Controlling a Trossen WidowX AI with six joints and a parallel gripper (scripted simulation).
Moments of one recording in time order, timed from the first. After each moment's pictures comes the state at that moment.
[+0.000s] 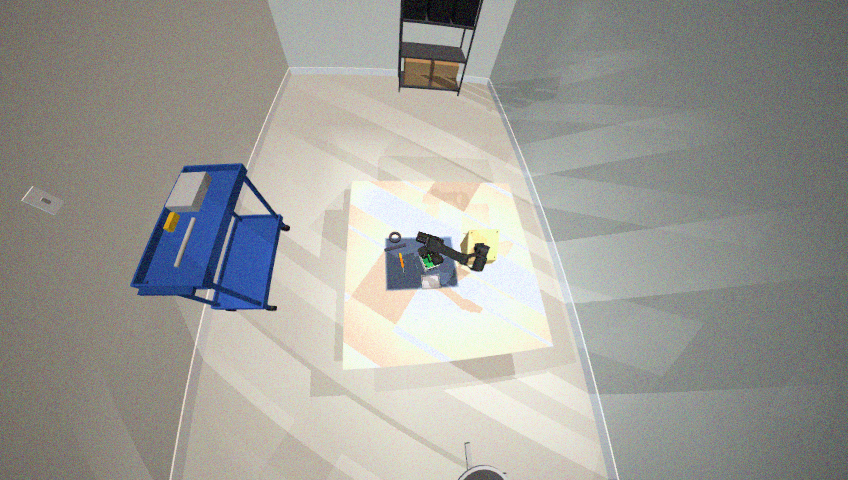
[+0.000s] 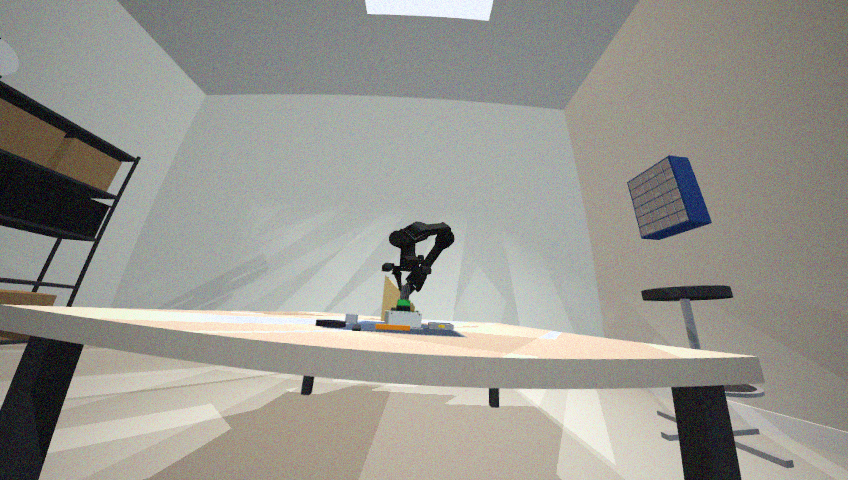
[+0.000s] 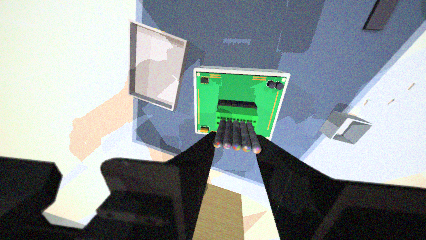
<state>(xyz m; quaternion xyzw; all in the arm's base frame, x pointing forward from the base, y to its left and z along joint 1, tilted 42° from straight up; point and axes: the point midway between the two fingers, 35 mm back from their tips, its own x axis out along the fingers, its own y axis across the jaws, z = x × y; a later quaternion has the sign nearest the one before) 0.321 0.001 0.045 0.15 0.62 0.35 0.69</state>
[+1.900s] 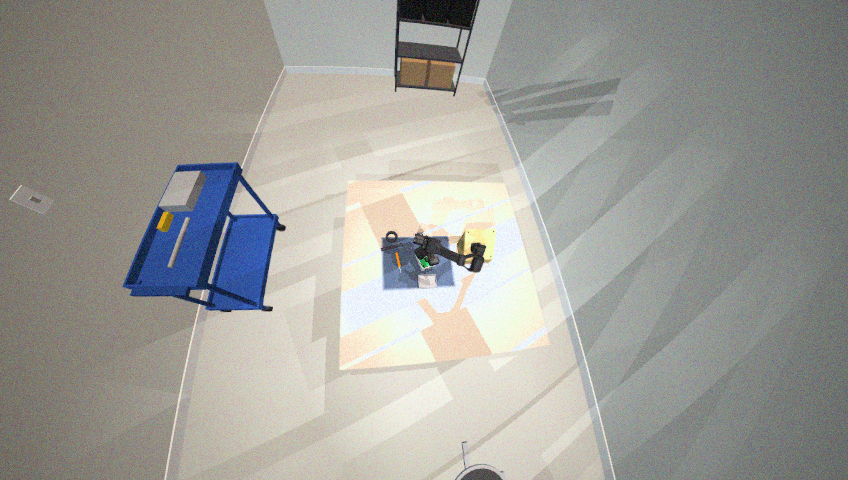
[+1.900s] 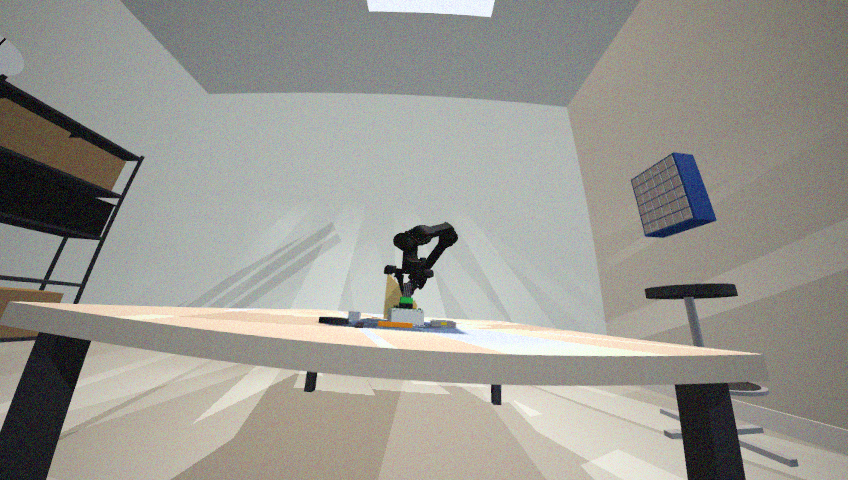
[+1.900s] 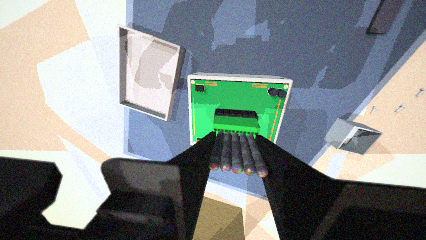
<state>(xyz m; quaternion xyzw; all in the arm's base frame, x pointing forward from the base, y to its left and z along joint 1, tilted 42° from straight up) 0.321 0.015 0.026 0.16 0.61 0.34 0.70</state>
